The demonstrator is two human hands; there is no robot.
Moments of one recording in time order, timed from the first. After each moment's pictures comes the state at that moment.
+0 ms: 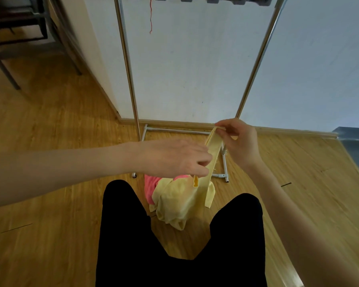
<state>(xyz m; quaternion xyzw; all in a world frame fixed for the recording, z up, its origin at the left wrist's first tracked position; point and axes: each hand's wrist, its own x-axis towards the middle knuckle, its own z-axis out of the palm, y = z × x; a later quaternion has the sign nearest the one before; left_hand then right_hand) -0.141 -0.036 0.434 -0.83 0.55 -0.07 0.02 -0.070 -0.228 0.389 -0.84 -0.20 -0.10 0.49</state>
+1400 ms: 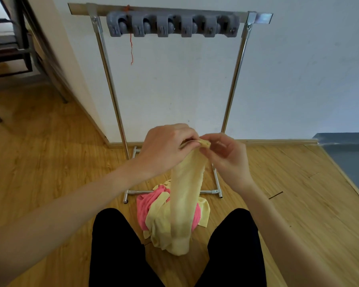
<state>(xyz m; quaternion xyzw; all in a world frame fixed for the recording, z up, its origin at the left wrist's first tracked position) -0.113 -0.054 0.455 -0.92 0.22 -0.25 -0.22 -0.098 -0.228 0.421 -0.71 -0.21 -0.05 0.67</state>
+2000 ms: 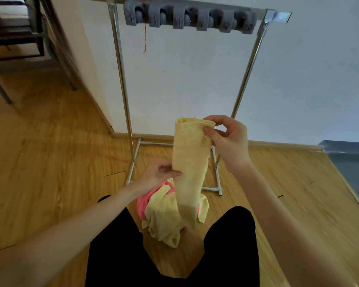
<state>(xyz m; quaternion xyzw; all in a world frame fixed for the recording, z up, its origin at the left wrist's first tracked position) -0.122 -0.023 0.318 -0.79 0.00 0.02 -0.61 -0.079 -0.207 0.436 -0.72 -0.15 -0.05 0.67</state>
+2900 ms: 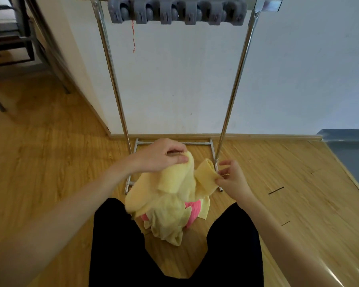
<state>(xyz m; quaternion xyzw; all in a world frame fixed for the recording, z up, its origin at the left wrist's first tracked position) -0.111 -0.031 0.417 -0.90 0.17 0.12 -0.39 -0.092 -0.266 0.327 -0.83 0.02 0.11 0.54</state>
